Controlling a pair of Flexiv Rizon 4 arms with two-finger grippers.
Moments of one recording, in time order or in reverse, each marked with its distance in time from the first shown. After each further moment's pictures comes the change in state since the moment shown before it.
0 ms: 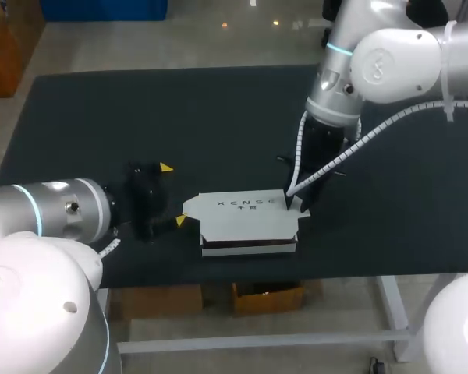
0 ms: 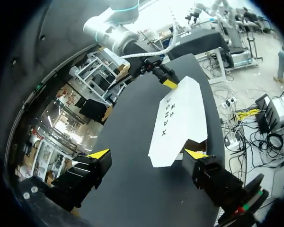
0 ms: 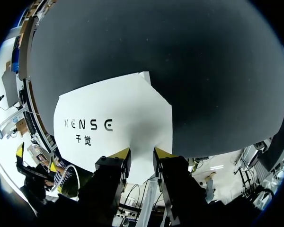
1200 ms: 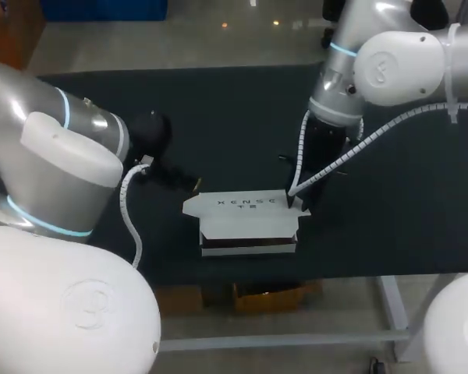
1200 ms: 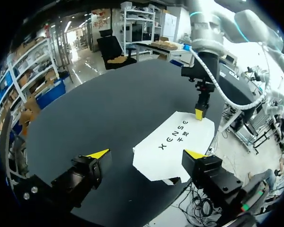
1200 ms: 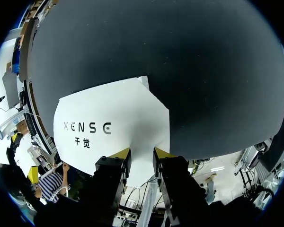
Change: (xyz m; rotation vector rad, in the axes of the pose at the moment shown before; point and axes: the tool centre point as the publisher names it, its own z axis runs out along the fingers) left arm -0.026 -0.020 0.011 -0.263 0.171 -0.840; right arm -0.003 0.004 -0.002 -0.022 0.005 0.004
